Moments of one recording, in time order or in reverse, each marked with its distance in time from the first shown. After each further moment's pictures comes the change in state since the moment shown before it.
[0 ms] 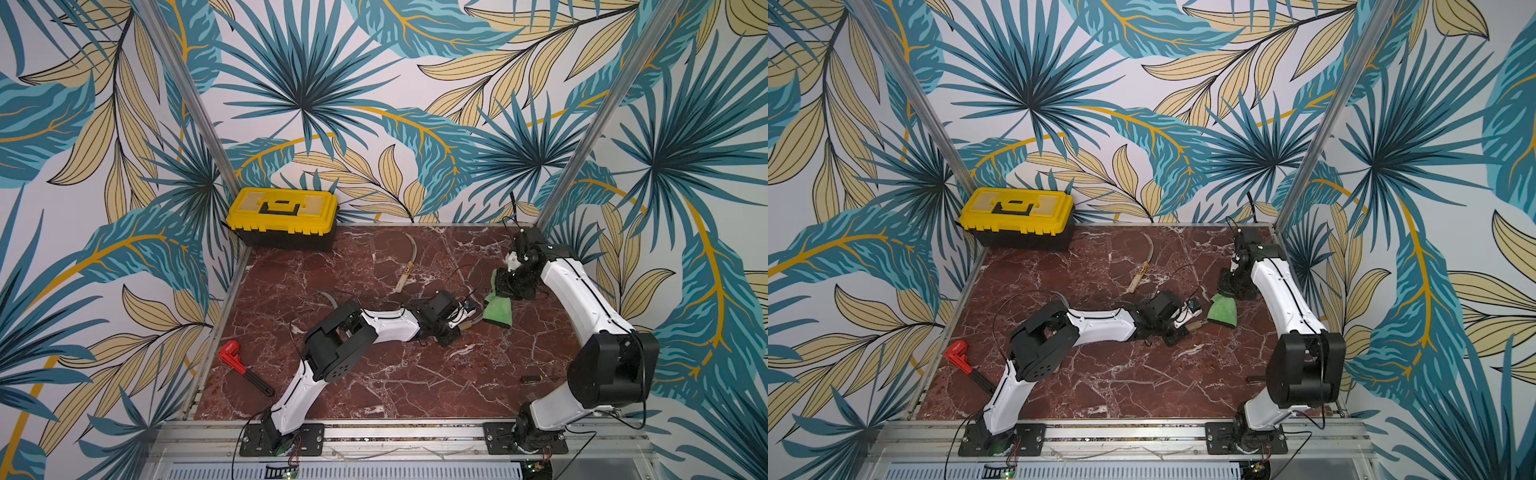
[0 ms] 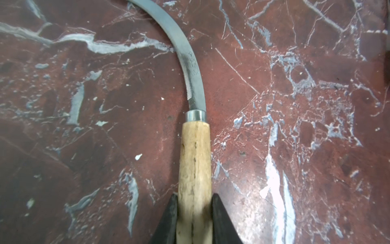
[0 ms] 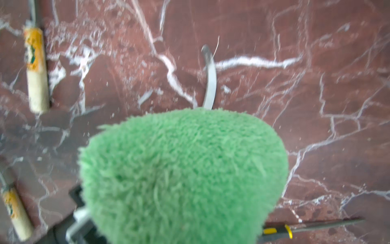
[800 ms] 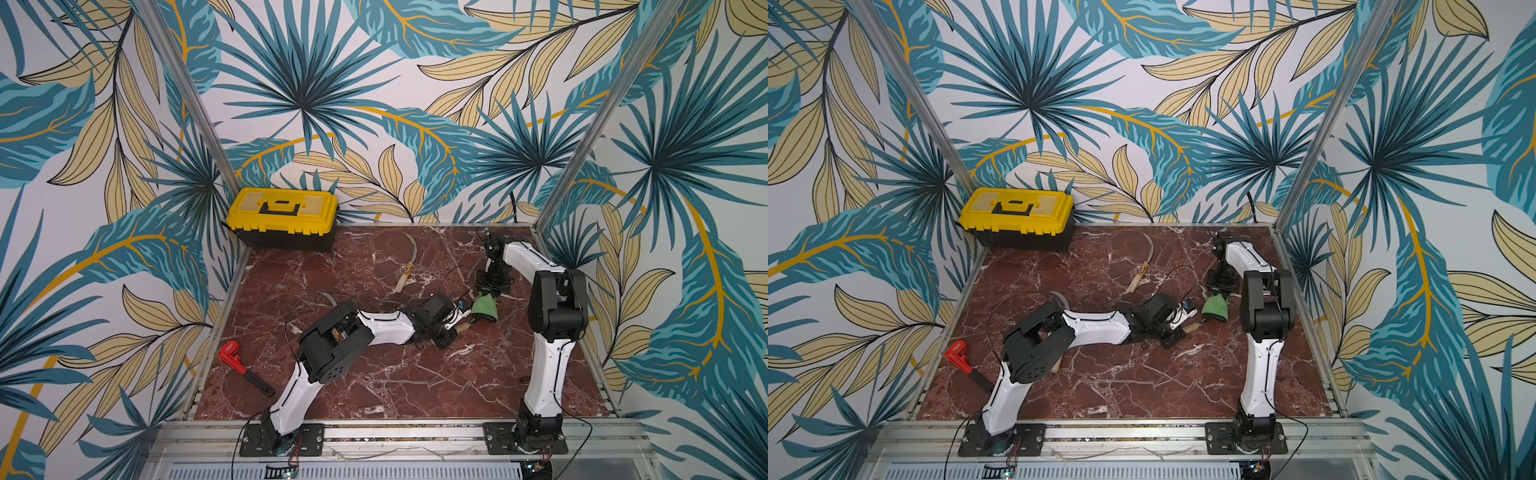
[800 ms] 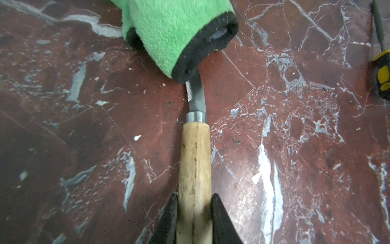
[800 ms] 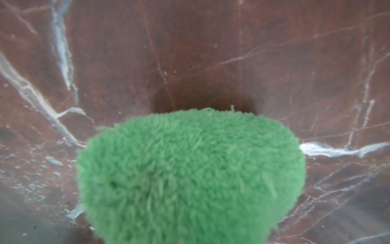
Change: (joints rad) left arm 0.005 -0.037 -0.076 0.052 0.024 -0.069; right arm 0.035 0.501 0.193 0.032 0.089 0.023
